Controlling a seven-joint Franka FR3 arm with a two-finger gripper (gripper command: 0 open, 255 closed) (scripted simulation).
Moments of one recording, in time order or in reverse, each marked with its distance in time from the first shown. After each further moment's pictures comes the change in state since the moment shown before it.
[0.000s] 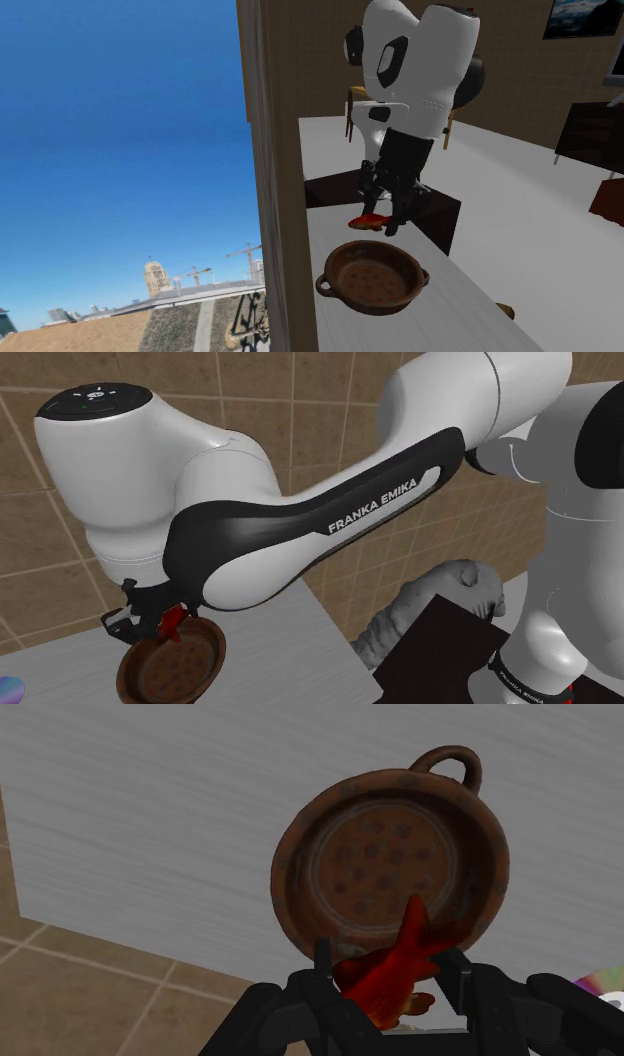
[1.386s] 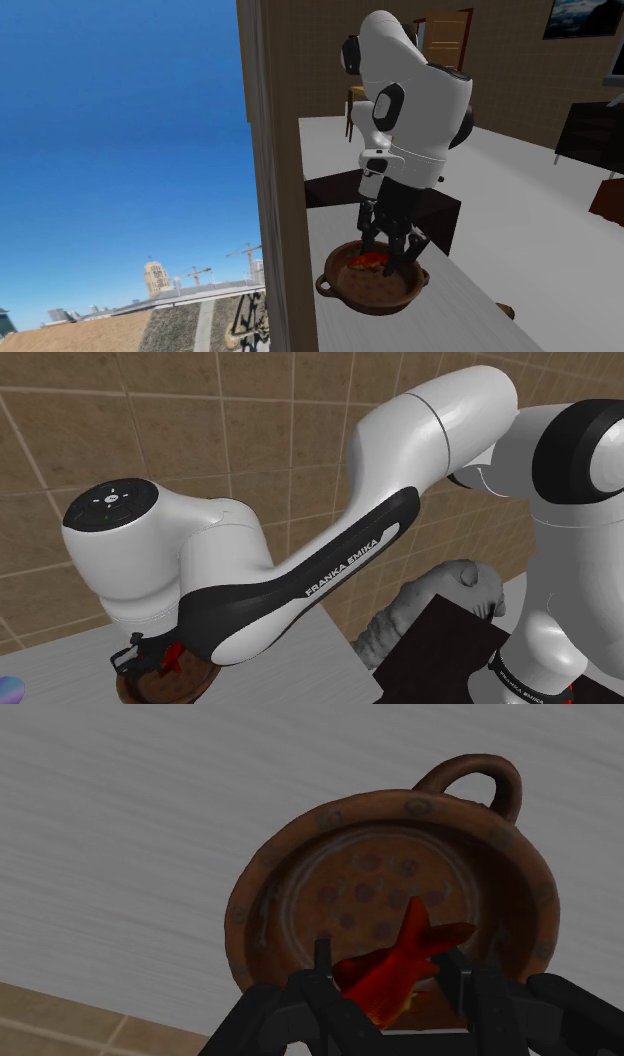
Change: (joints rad) arm 0.028 0.108 -0.034 -0.036 -0.072 0.123 0.070
